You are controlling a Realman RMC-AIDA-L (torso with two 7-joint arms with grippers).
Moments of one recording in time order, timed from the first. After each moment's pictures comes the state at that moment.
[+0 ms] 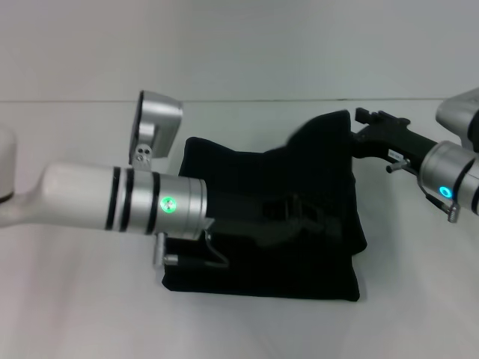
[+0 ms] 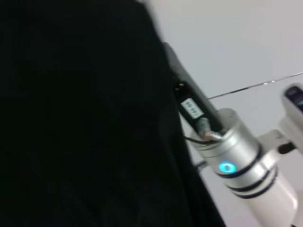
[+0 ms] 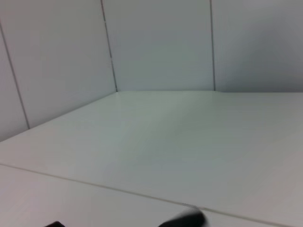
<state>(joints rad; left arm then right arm) -0.85 -2.16 0.78 0.42 2.04 1.44 -2.39 0.79 2.10 -0.42 -0.18 -1.69 -0.84 0.93</state>
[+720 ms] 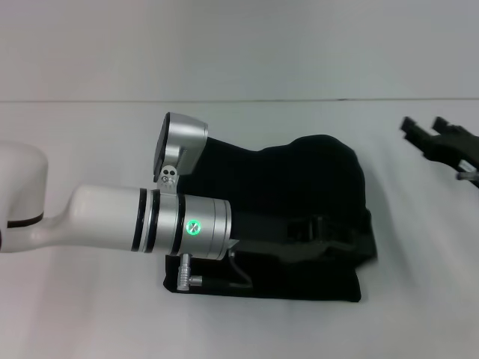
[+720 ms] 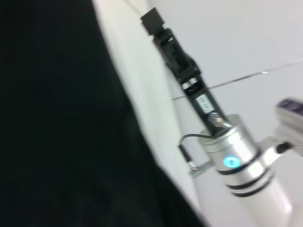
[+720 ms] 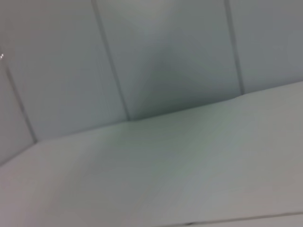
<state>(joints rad) -0.89 -2.17 0.78 0.27 2.01 1.38 -2.26 0.65 2.09 -0.27 -0.20 -1.59 -0.89 0.94</state>
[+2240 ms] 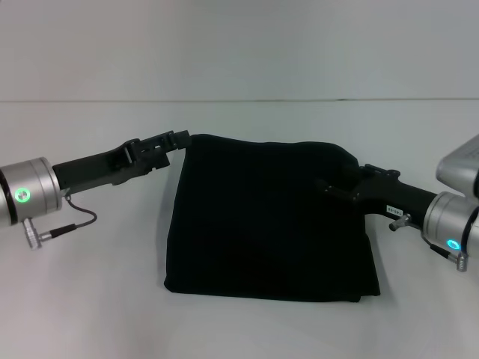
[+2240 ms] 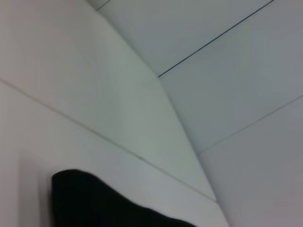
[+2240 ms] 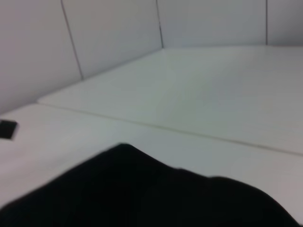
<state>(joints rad) -0.62 -2.00 0.68 0.40 1.78 1.30 -2.06 0.68 2.09 -0.60 -0.19 -1.75 -0.95 1.00</state>
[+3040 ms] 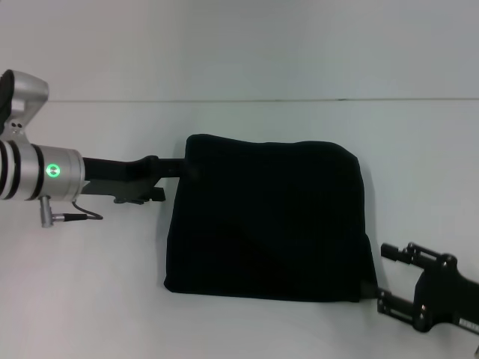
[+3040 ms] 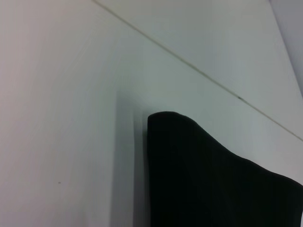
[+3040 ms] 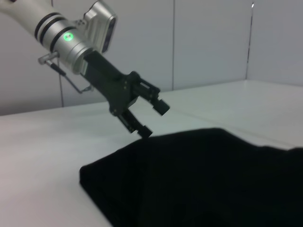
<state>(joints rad) -0.78 -1.95 0.83 0.38 2.10 1.12 -2.48 0.33 2.09 -0.60 -0.39 -1.88 -1.45 0.74</state>
